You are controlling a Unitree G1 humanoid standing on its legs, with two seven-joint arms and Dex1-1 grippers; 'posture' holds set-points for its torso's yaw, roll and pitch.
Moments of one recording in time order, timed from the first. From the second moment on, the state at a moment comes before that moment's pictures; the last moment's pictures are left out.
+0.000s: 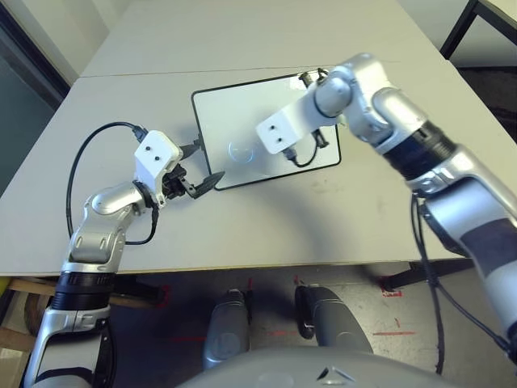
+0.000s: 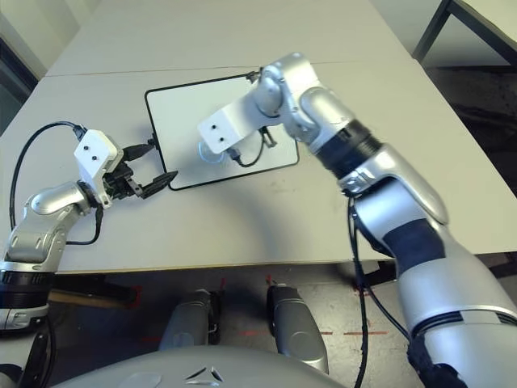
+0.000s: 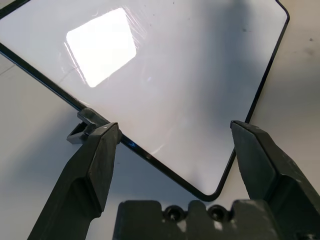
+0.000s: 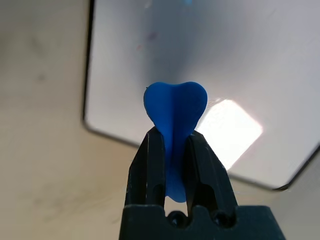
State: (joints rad) left arm -0.27 0.63 0.06 -0.02 -0.27 0.24 -0.79; right arm -1.13 -0.58 0.58 0.25 -0.68 0.24 1.43
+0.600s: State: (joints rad) left arm -0.31 0.63 0.04 0.03 -0.27 0.21 -0.80; right arm -1.21 -0.49 0.34 0.98 -0.48 0.82 1.18
